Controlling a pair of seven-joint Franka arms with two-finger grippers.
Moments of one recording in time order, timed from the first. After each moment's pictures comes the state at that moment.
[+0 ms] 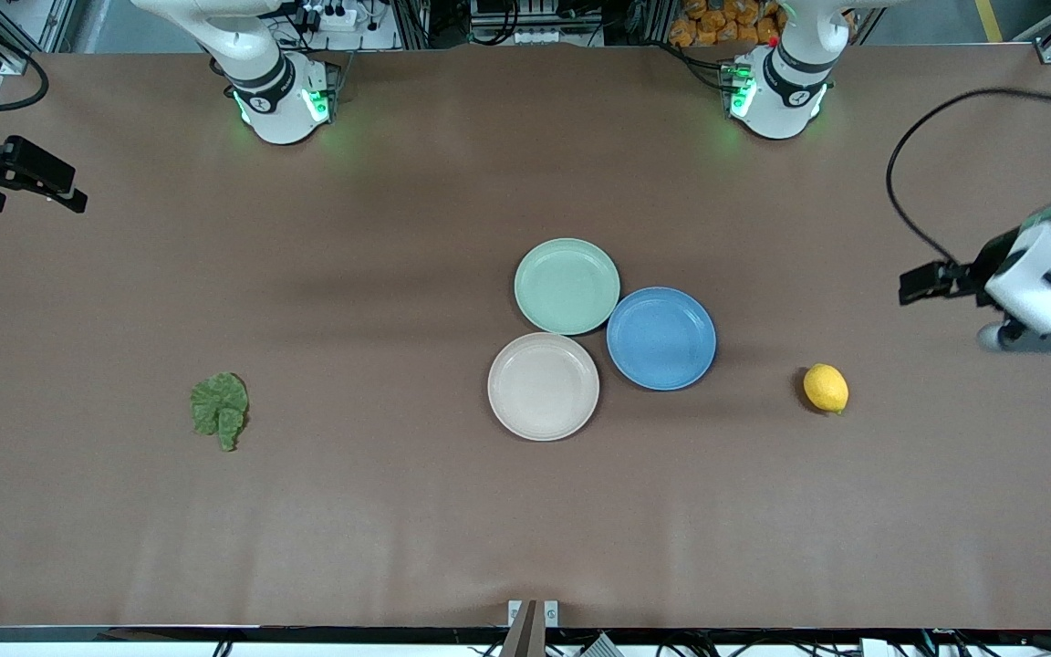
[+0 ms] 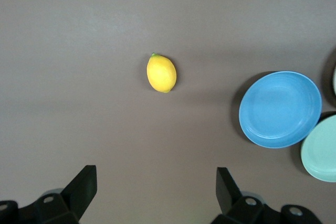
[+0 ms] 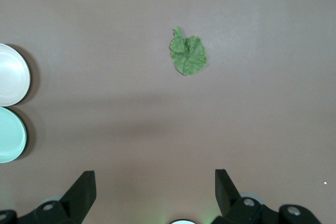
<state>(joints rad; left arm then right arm) 0.02 0.24 -0.07 -1.51 0.02 1.62 -0.03 0.00 -0.03 0.00 -1.48 0.05 1.42 0.04</state>
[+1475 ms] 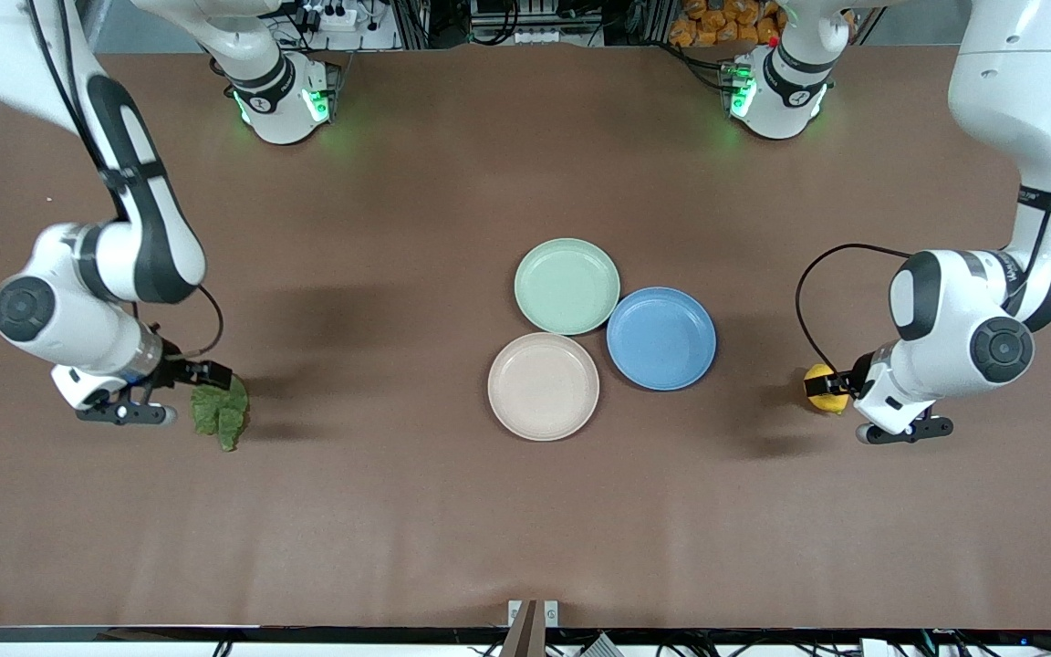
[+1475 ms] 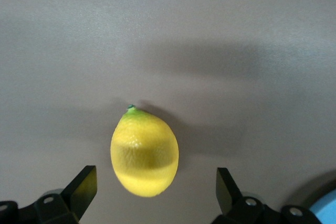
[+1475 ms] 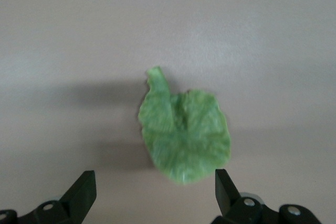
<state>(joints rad) 0.04 0.55 -0.09 -1.76 0.02 2.20 -0.17 -0.01 0.47 -0.02 -1.89 -0.01 2.38 0.04</state>
